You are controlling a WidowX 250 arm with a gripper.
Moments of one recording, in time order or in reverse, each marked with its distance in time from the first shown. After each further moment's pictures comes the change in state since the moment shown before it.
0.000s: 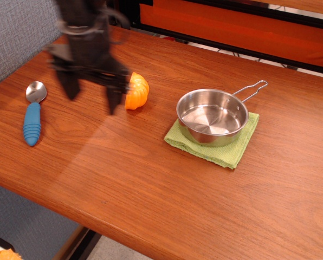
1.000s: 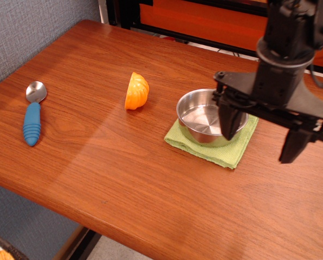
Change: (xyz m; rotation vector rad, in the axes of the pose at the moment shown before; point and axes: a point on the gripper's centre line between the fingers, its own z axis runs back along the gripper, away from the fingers) arm 0.000 -0.191 0.041 -0.119 -0.030 -0.092
